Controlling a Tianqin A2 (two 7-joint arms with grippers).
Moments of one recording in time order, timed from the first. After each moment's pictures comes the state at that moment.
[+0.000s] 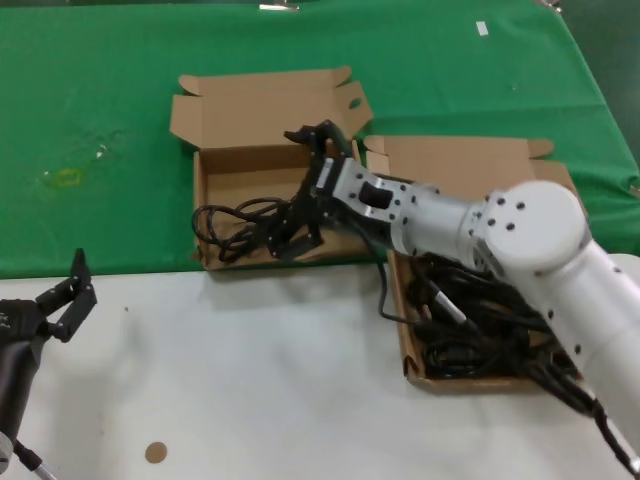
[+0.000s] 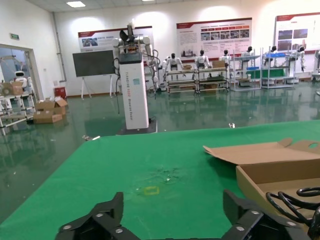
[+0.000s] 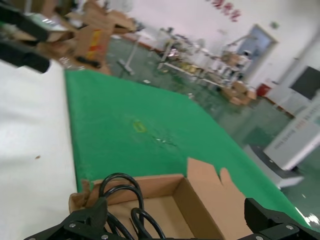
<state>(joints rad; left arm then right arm) 0.00 -0.30 1.60 -1.60 -1.80 0.00 0.00 0.80 0.21 -2.00 0.98 1.44 -0.59 -0.18</state>
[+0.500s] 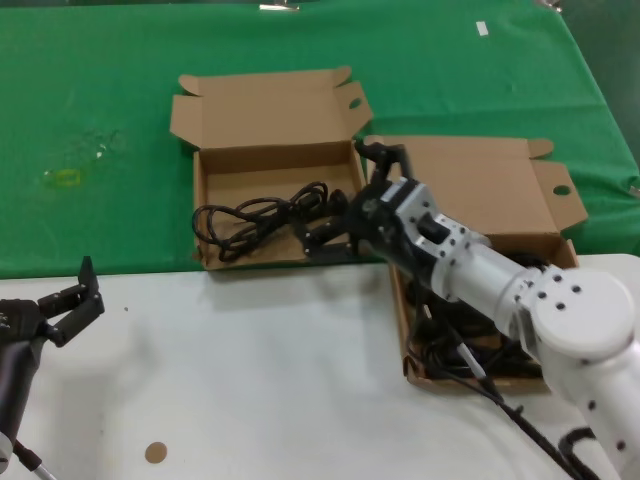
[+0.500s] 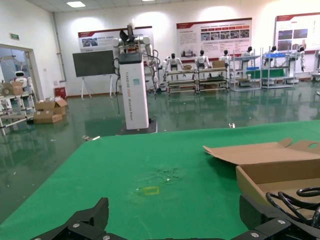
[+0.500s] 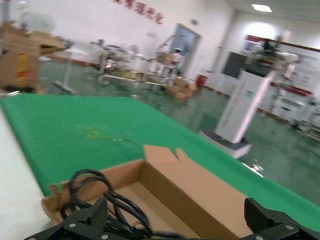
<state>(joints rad) 0.00 -0.30 1.60 -1.60 -1.80 0.00 0.00 0.53 0.24 -1.87 1.19 1.57 -0.39 -0.12</state>
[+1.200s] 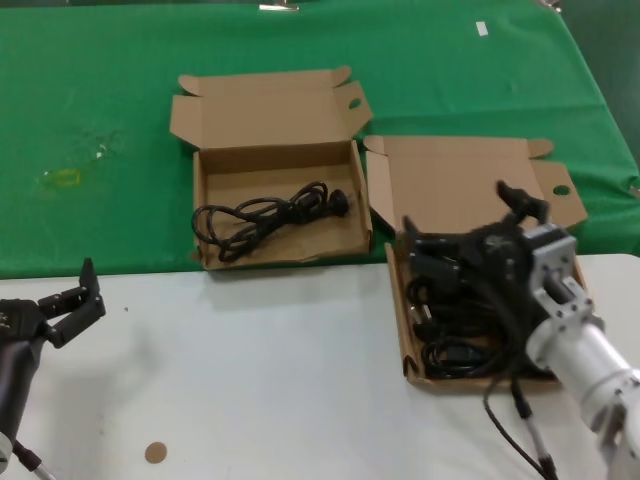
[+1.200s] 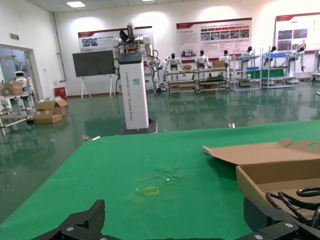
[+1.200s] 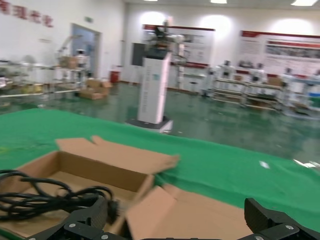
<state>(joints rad) 0.00 -0.30 1.60 -1.60 -1.80 0.00 0.00 0.15 0.28 -1.67 1.49 1.73 -0.11 -0.03</state>
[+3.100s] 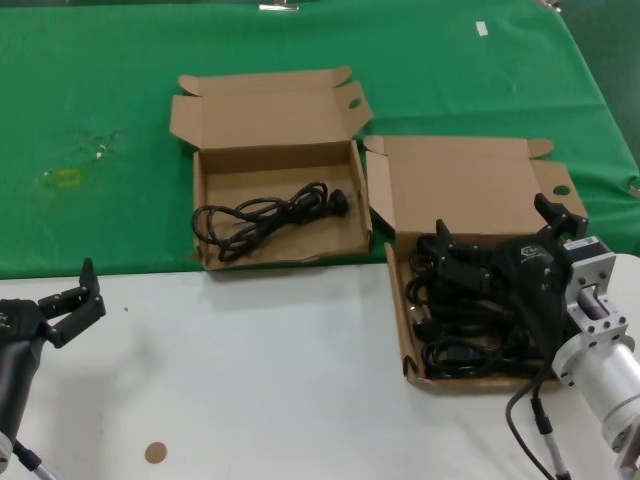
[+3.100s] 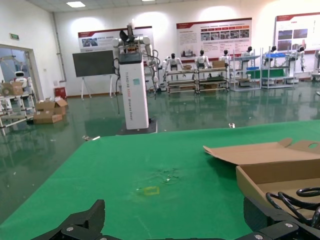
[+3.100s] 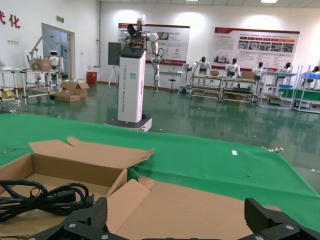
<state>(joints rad) 0.00 -0.30 1.60 -1.60 -1.80 0.00 0.00 0.05 0.29 -1.62 1.56 1.78 -0.03 -0.01</state>
